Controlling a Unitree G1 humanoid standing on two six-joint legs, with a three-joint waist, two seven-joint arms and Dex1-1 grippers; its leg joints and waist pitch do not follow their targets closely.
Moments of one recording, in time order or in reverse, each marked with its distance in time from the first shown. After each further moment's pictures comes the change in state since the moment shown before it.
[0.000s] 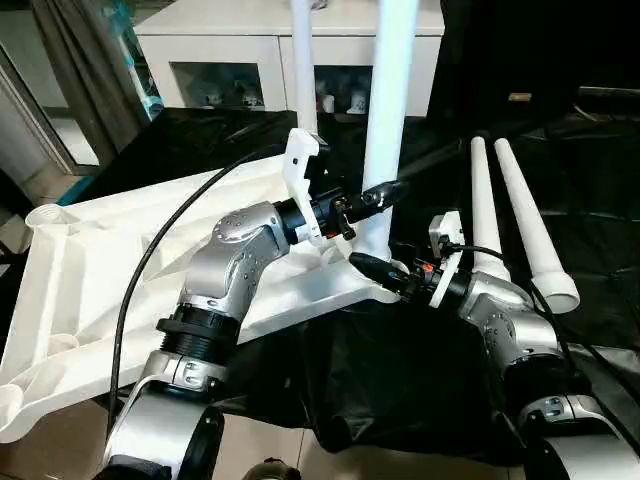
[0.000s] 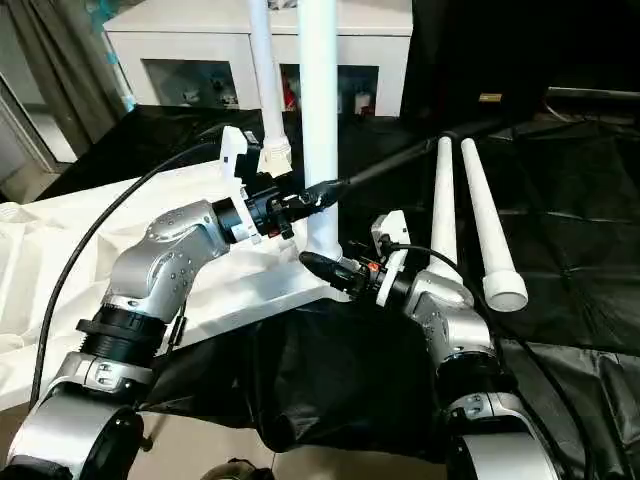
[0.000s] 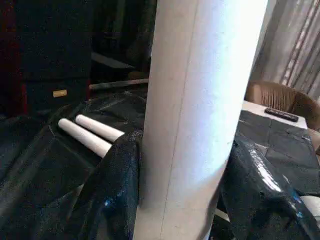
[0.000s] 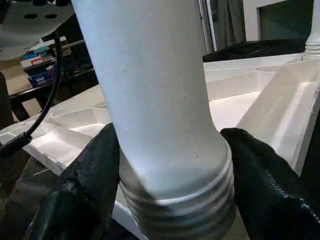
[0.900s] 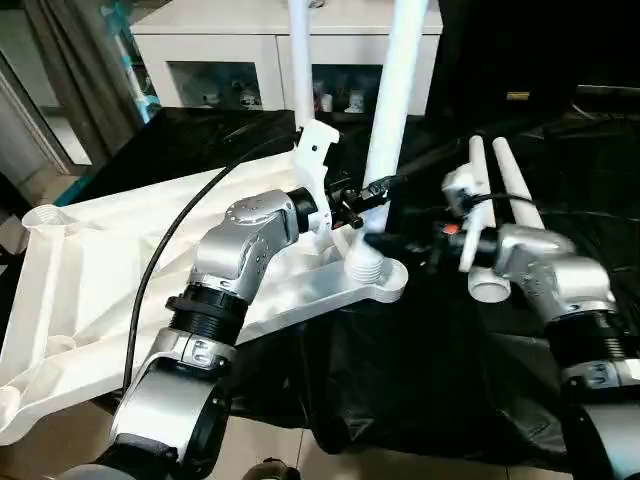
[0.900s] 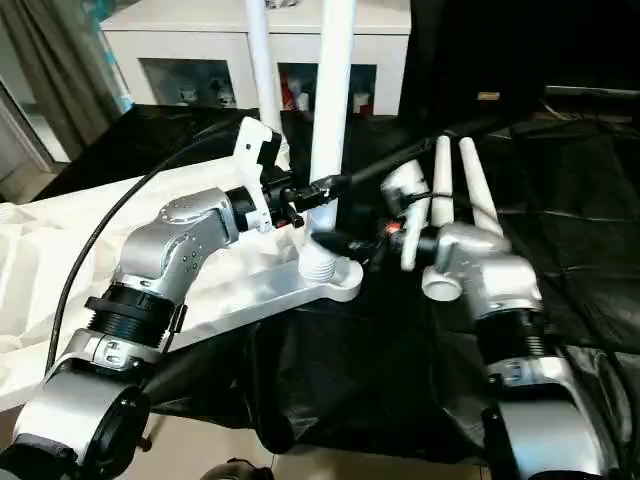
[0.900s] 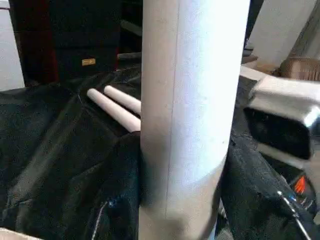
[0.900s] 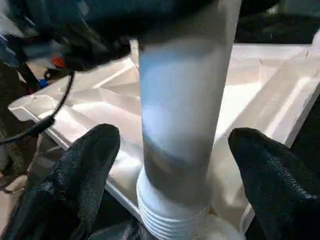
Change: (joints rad) left arm -0.090 -0.006 -0.013 0.067 0.073 0.109 0.140; right arm -0.119 -0.154 0.082 -0.199 -0.020 0.376 0.011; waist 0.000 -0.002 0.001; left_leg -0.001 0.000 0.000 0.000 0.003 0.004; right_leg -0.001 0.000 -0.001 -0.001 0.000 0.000
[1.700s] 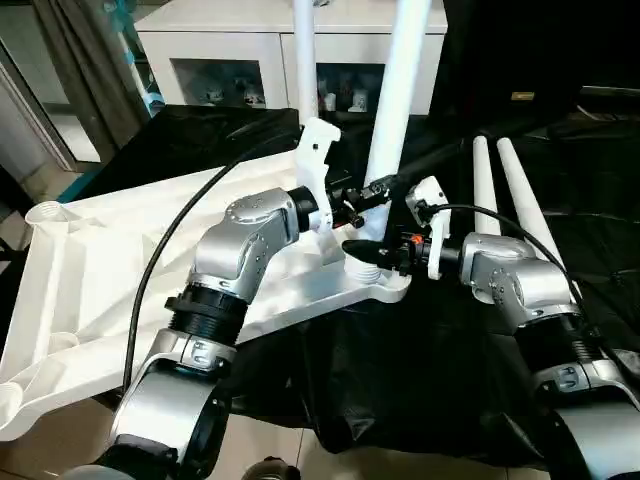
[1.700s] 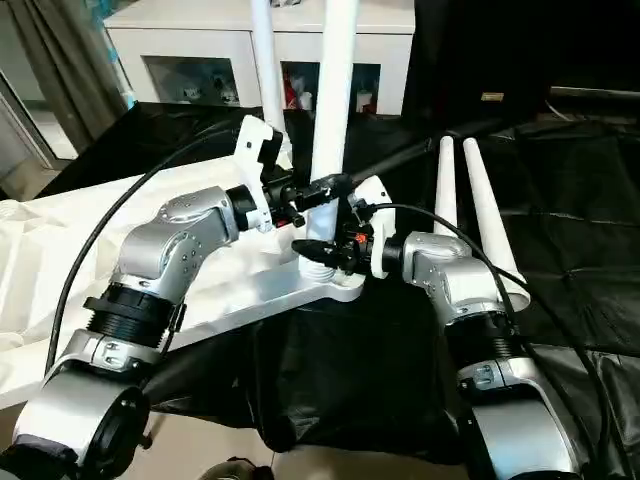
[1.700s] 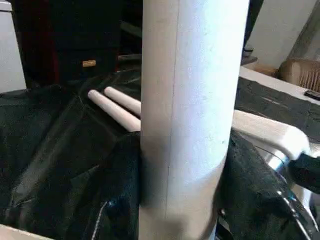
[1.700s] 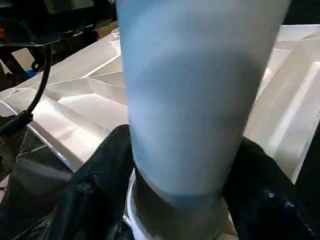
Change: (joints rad) left arm 0.007 0.000 -0.002 -0.030 0.000 0.016 -0.004; right arm -0.002 0.067 0.035 0.012 -0.040 0.005 -0.096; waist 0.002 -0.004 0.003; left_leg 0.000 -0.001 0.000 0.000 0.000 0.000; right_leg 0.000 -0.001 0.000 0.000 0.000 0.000
